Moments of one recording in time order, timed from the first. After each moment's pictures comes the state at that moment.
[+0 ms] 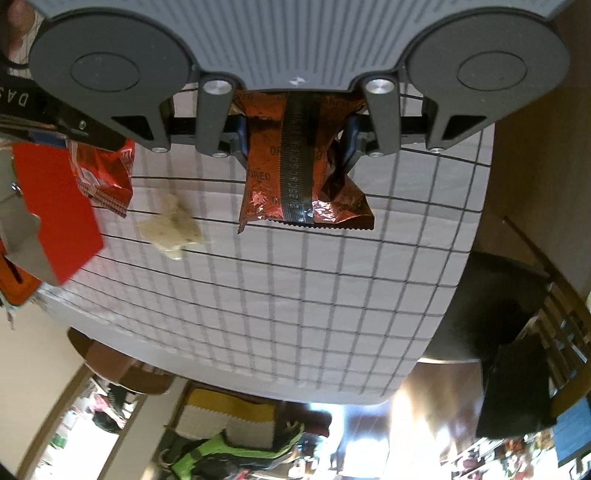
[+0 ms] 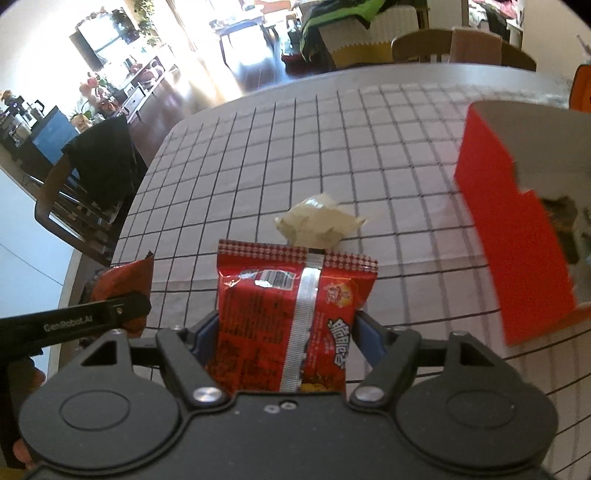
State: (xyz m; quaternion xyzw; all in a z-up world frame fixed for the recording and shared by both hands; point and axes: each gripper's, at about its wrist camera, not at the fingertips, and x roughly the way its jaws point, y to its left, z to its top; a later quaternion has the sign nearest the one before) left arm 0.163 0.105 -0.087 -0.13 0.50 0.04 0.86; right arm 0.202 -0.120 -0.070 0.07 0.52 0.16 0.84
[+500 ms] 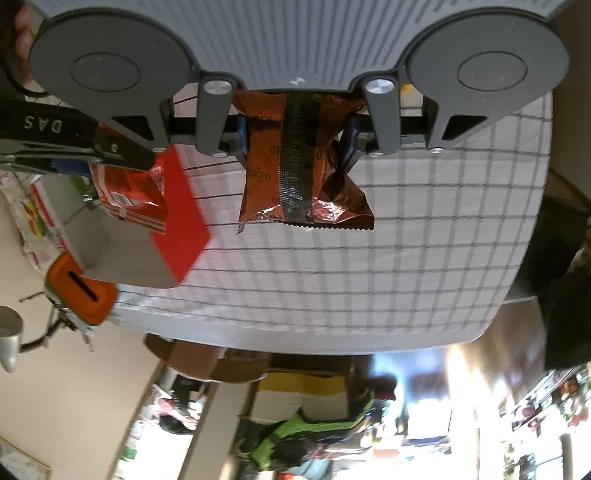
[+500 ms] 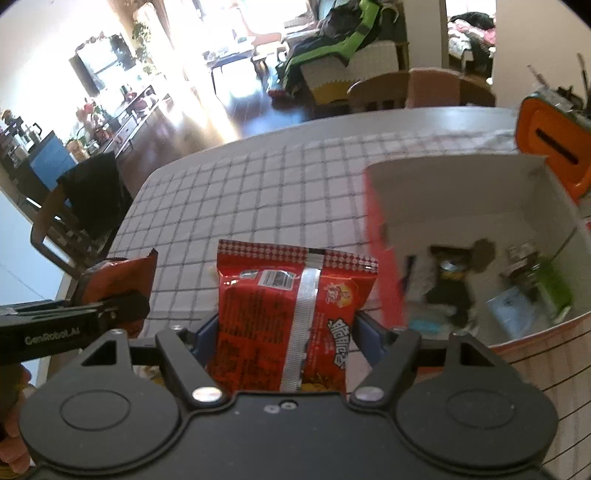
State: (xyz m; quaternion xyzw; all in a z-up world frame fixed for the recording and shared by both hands) left arm 0.181 -0.015 -0.027 -0.08 0.45 -0.04 0.89; right arm 0.206 -0.219 -0.026 0.06 0.47 0.14 0.87
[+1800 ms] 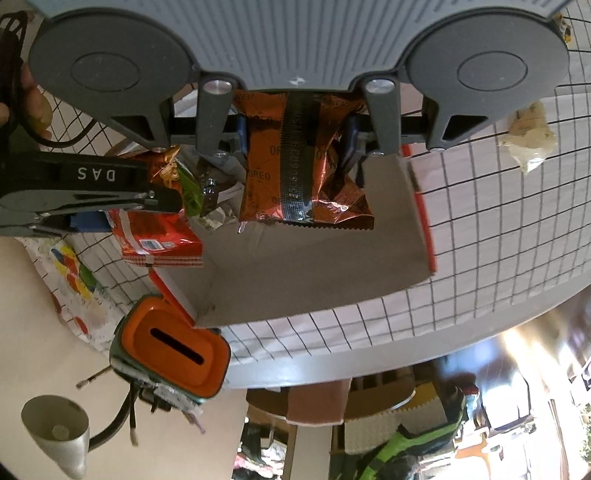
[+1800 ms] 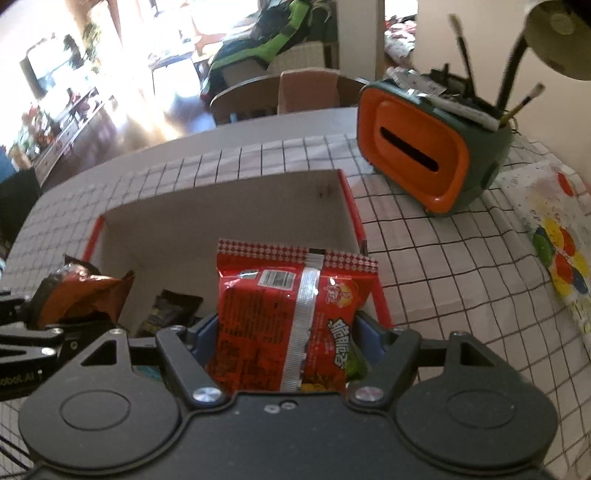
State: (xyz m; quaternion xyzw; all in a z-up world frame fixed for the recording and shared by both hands) left arm 0.275 -0.271 -0.050 0.00 0.50 -0.12 0.86; right arm 0.274 -0.444 -0.059 0.02 0.49 0.08 0.87
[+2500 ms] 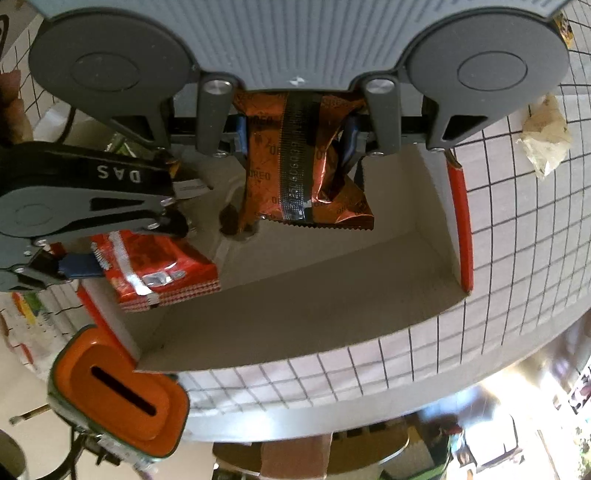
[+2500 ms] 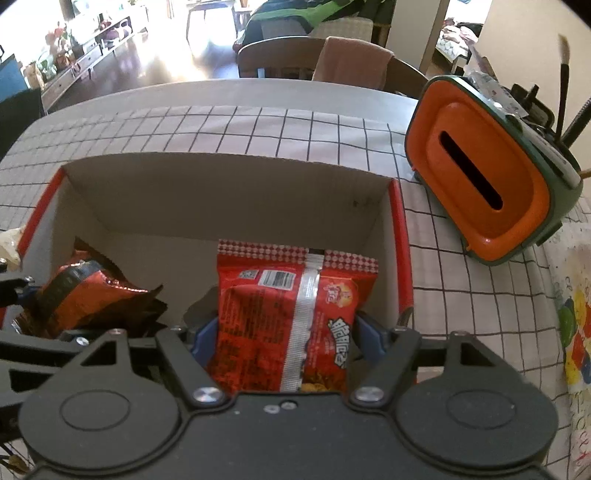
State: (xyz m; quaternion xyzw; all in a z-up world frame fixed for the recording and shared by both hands) left arm 0.333 -0.294 -0.104 0.03 0.57 -0.07 0.82; right arm 0.343 -0.419 -0.100 -0.09 0.53 0.11 0.84
